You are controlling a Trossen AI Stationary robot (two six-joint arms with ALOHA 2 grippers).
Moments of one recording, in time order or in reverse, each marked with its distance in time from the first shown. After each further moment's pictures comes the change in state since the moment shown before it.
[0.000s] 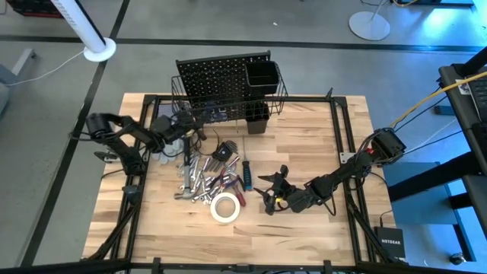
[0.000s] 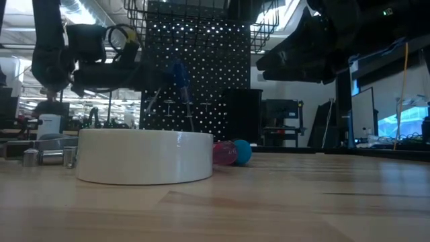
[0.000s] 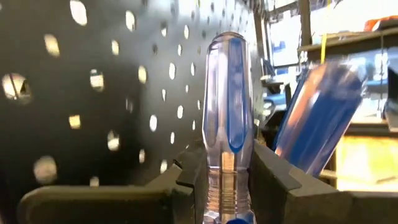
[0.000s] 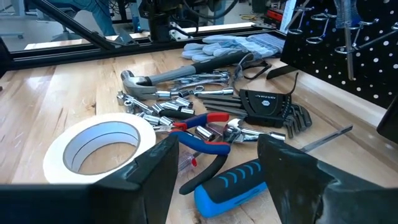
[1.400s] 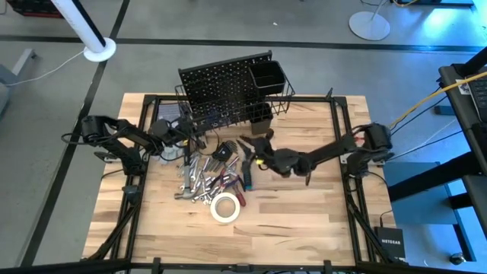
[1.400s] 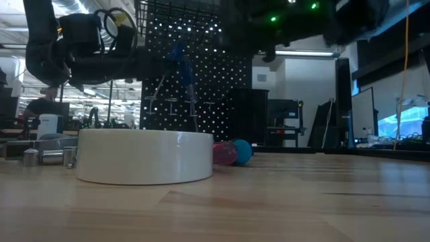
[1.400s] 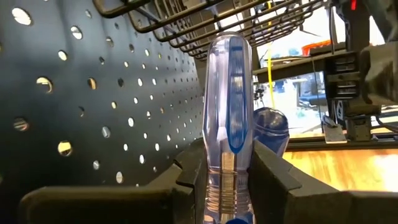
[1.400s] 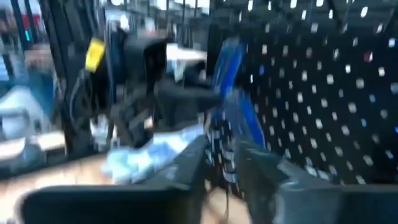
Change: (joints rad) left arm -0.103 -0.059 -0.003 -0.005 0.093 0.044; right arm -0.388 0.097 0.173 0.428 -0.133 -0.408
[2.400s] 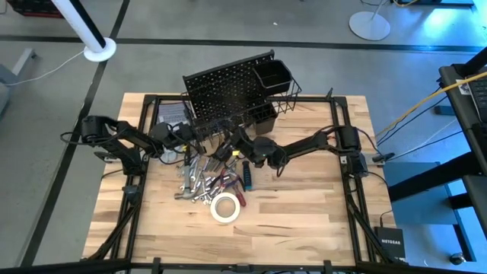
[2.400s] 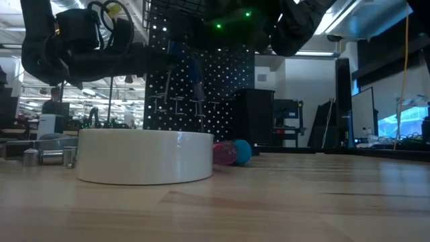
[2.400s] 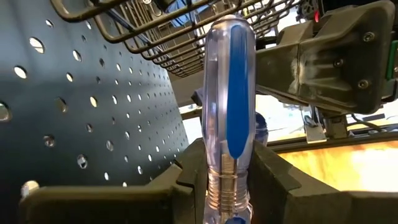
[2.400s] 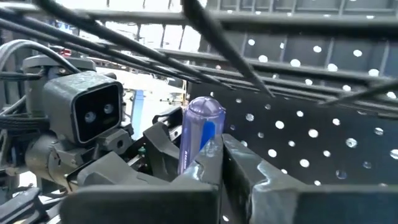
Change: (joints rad) left arm -0.080 -0.002 -0.001 0.004 0.007 0.069; right arm -0.110 0.267 0.373 0.080 -0.038 -0.274
